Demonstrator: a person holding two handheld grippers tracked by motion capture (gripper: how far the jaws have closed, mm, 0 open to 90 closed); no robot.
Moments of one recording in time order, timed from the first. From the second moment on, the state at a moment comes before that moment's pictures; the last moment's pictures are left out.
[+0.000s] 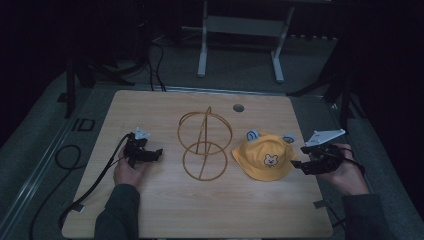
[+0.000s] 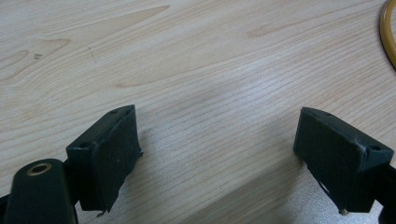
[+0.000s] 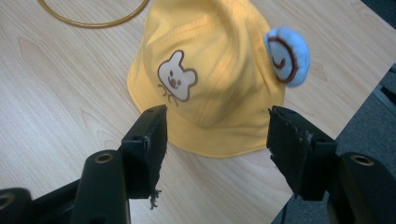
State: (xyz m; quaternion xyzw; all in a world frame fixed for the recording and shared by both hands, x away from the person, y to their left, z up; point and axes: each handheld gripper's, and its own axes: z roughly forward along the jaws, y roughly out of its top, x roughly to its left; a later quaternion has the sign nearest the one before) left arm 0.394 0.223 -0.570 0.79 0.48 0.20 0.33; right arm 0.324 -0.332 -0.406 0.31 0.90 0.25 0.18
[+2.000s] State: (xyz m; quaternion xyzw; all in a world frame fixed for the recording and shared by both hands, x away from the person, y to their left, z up) left arm 0.394 0.223 -0.570 0.79 0.48 0.20 0.33; right arm 0.405 -0.273 -0.386 0.23 0.95 0.17 0.13
